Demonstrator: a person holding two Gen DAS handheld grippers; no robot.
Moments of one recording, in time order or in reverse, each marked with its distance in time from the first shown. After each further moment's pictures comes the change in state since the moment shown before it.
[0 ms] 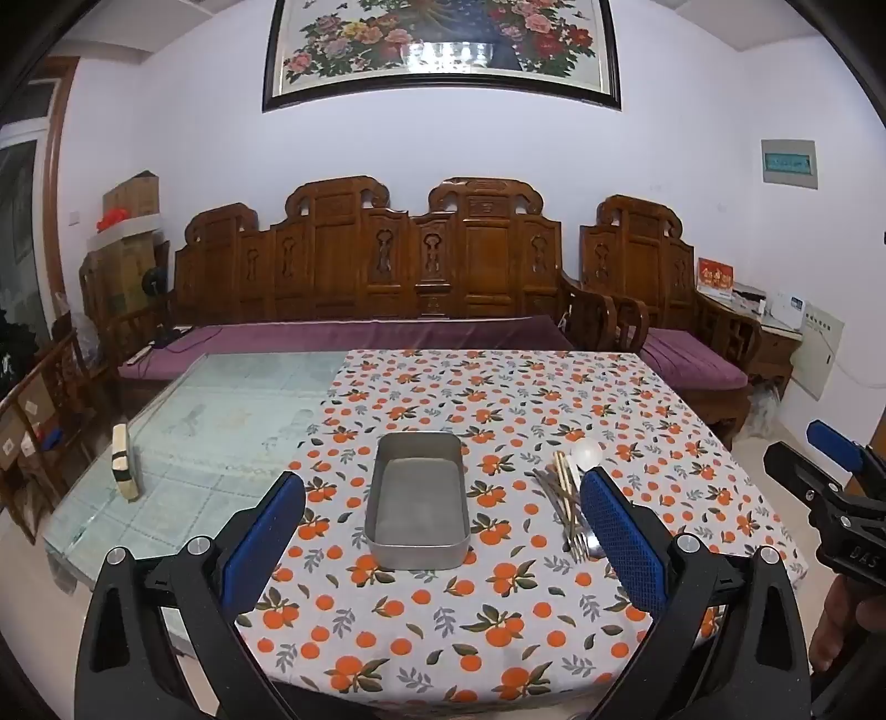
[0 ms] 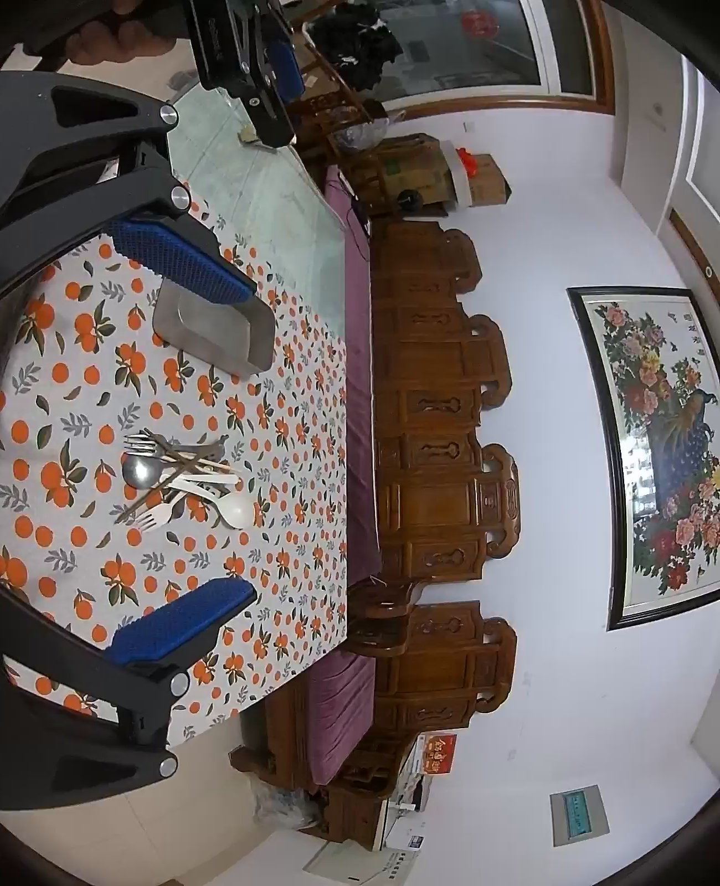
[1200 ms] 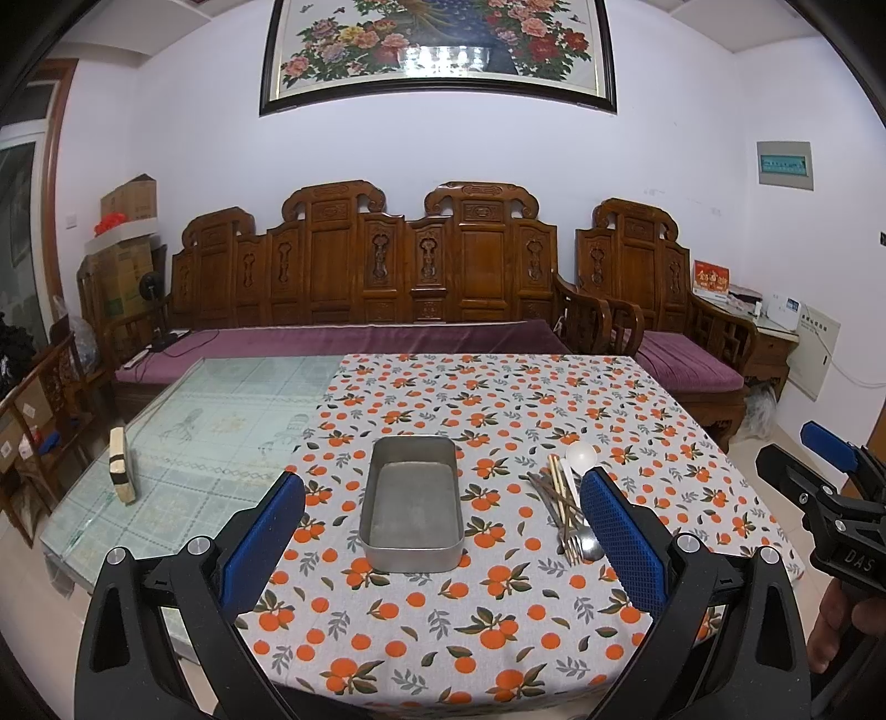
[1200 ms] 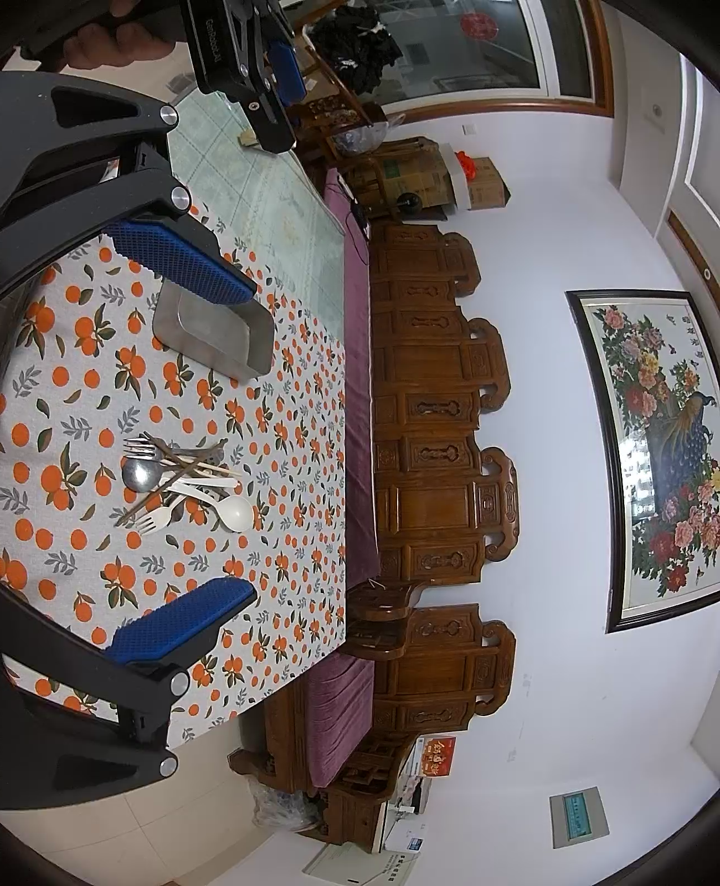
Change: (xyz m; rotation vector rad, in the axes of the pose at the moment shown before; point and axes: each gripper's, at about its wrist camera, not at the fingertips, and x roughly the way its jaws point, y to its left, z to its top) left arm -0.006 -0.007 0.005 0.004 -0.009 -0.005; right arm -0.001 -0.001 0.000 -0.001 -0.015 0.004
